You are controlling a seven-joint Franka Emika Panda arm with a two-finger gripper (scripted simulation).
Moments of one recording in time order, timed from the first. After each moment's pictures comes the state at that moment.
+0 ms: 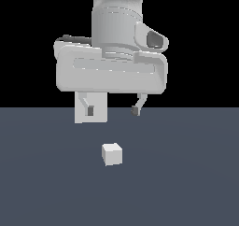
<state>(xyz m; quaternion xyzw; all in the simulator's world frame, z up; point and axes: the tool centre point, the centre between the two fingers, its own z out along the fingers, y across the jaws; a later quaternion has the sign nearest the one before) -0.058 0.012 0.091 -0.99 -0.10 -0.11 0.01</state>
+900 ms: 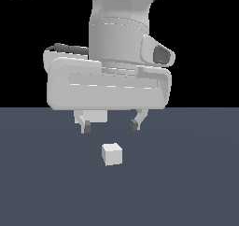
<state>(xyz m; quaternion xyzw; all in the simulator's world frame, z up) -0.076 0.014 0.063 -0.98 -0.15 -0.15 0.02</state>
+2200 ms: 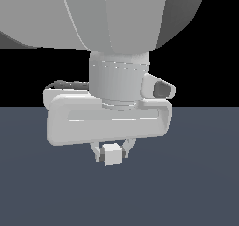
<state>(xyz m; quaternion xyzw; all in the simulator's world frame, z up) -0.076 0.014 0.012 -0.98 -0.15 -0.15 0.02</state>
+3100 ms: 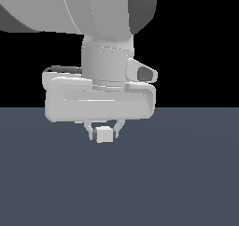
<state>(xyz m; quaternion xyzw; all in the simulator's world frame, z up) -0.049 0.033 0.042 -0.98 -0.15 -0.15 0.02</state>
